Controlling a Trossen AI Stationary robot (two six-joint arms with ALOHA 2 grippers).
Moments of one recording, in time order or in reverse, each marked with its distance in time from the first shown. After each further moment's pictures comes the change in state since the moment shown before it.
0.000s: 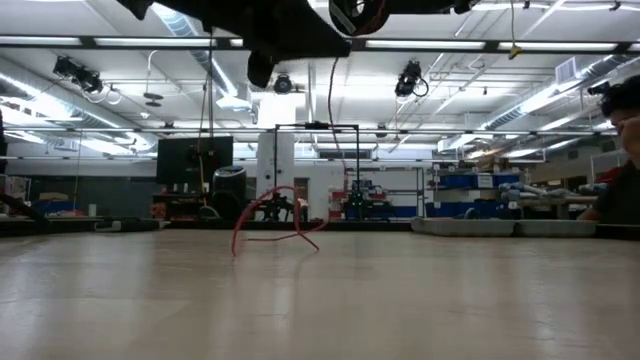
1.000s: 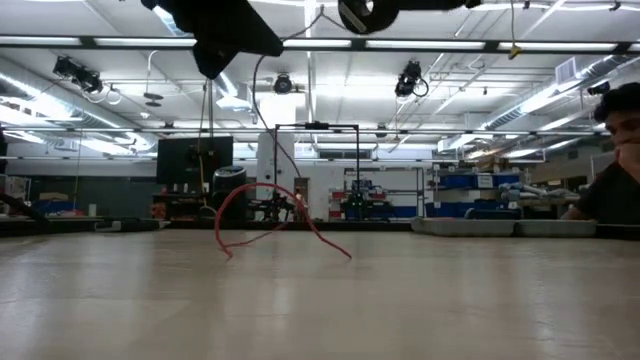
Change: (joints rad) left arm -0.043 -0.207 0.000 -0.491 0.129 -0.106; right arm 0.046 -0.003 0.000 0.011 0.082 -0.048
